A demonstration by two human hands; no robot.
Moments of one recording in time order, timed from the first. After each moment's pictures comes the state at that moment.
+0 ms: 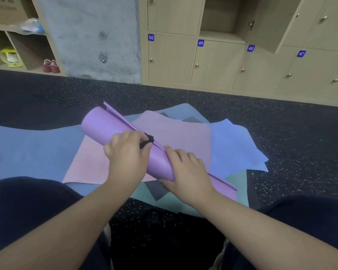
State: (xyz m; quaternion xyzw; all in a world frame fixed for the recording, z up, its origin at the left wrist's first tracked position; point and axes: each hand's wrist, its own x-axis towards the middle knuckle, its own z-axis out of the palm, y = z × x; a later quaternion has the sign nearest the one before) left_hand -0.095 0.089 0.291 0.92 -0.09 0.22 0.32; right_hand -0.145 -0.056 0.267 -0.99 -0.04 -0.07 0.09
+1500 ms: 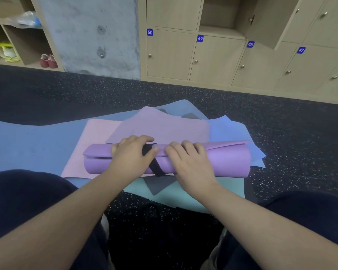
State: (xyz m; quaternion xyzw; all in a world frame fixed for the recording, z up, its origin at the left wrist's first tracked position) left_hand -0.086 0.089 0.279 0.96 -0.15 0.04 0.25; right_hand -0.138 -0.080 0.245 -0.94 -0.14 -0.30 -0.11
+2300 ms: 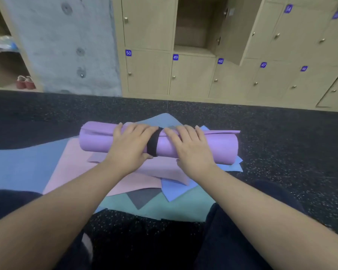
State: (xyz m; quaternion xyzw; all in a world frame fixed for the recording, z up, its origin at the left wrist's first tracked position) left_hand -0.070 0.048 0.321 0.91 -0.35 0.19 0.08; right_hand -0.133 -0.137 0.302 -0.95 -0.04 -0.30 -0.10
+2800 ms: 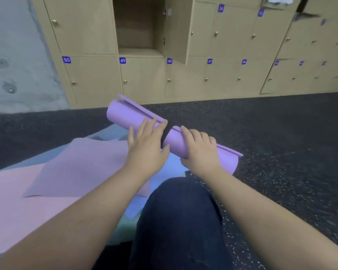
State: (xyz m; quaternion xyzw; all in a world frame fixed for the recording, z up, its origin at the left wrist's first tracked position) left_hand -0.111 -0.149 0.347 0.89 -0.38 0.10 0.23; right_hand -0.176 -0.309 0.296 -0.95 0.18 -0.24 -0.05
